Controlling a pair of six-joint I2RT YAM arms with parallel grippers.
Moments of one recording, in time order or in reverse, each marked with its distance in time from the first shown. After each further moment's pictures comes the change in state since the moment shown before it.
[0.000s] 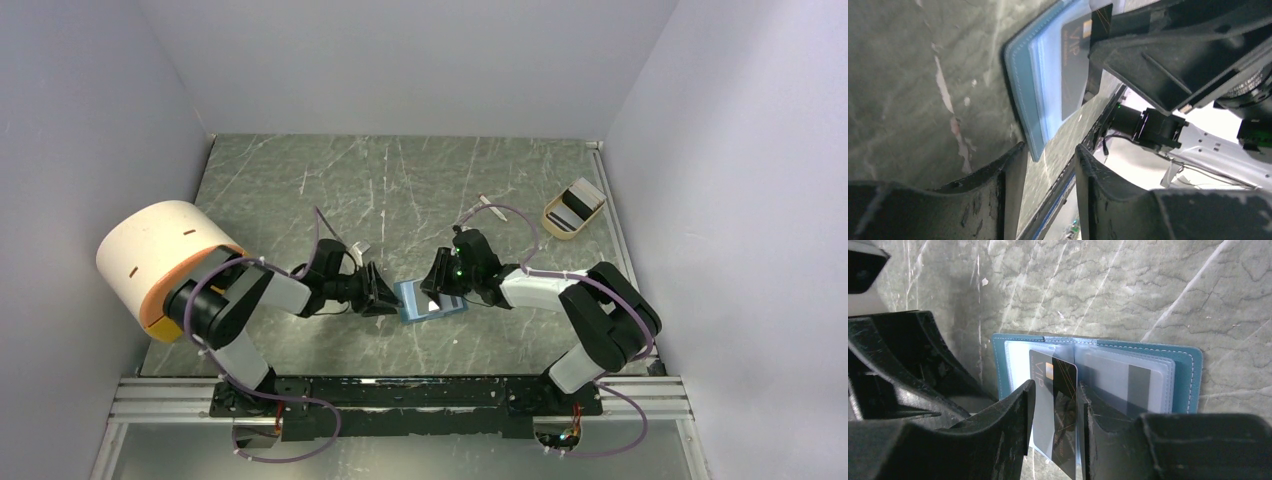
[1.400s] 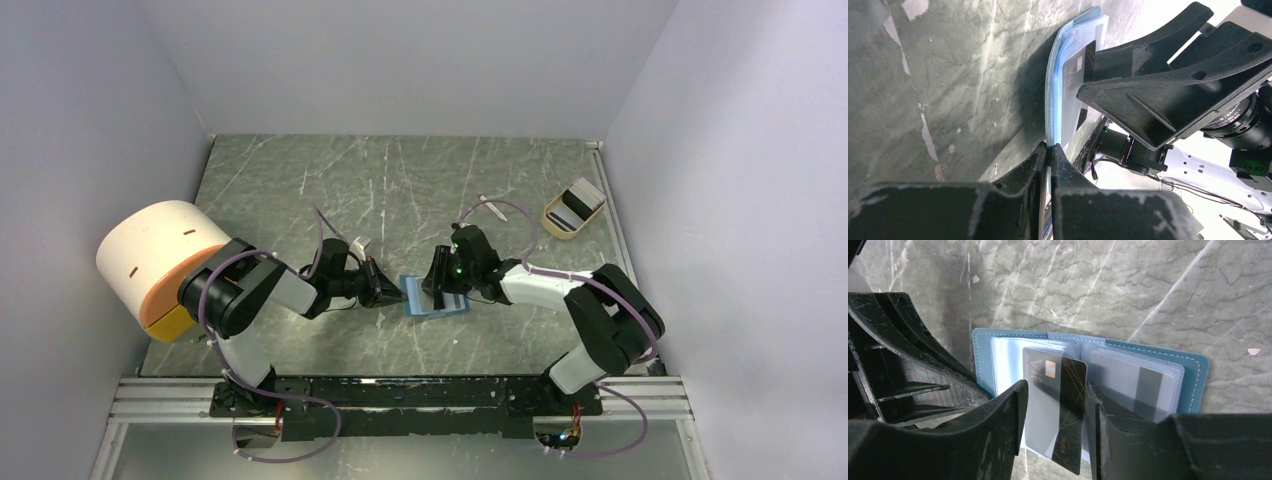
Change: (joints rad) left arm -0.027 0.107 0.005 0.249 -0.081 -0.136; right arm 0.003 -0.021 0.050 -0.117 0.034 -0.056
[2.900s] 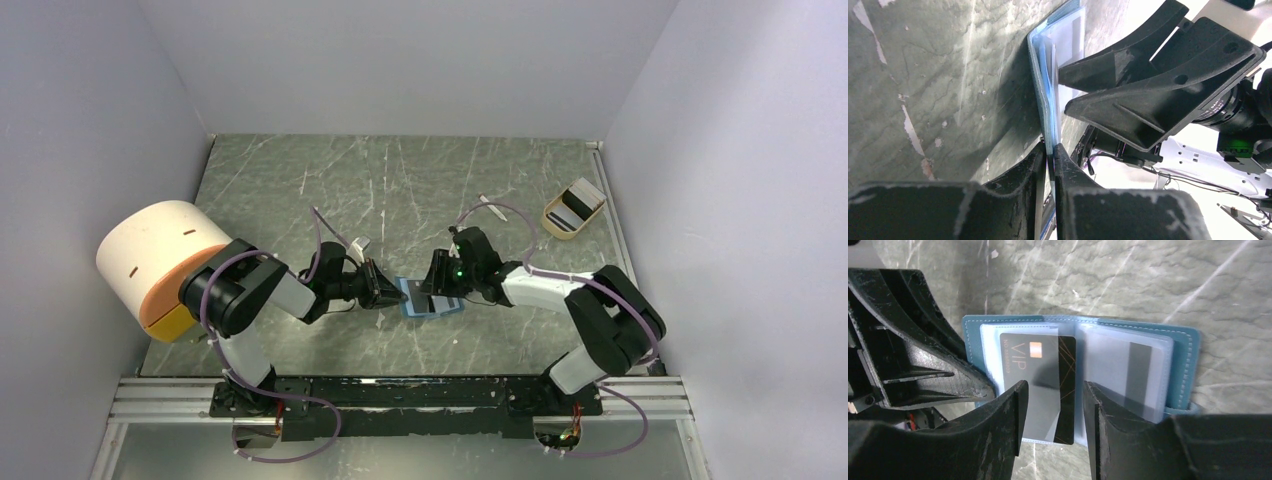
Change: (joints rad) left arm -0.001 0.007 -0.040 0.111 0.023 -0.021; right arm -0.003 -0.012 -0.014 0.003 -0.088 -0.016
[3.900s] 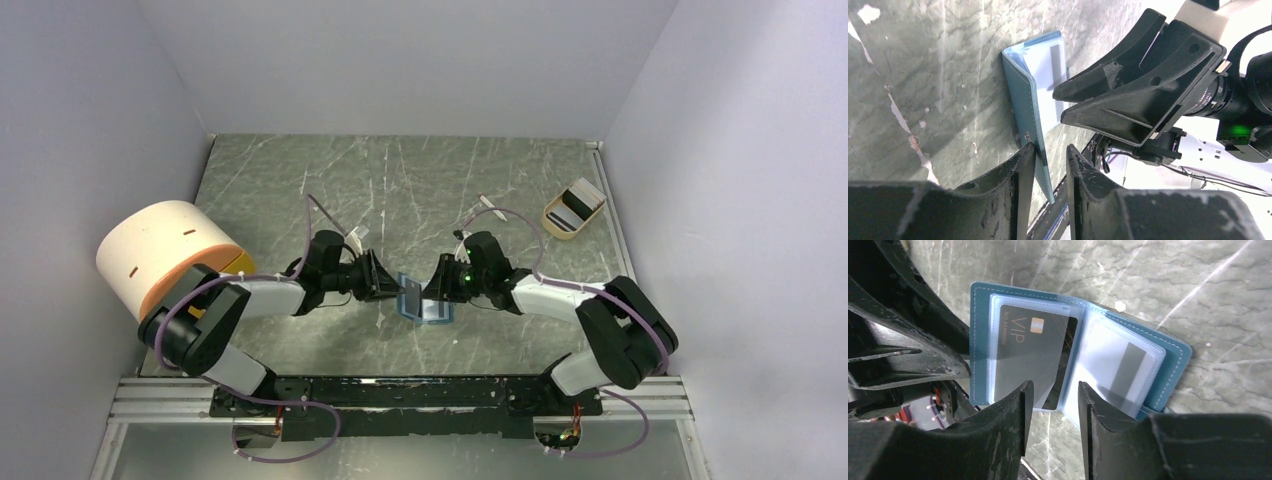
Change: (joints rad) left arm 0.000 -0.249 0.052 -0.363 -0.062 0.175; right arm -0.031 -0.064 -0.098 0.109 -0.162 0.045
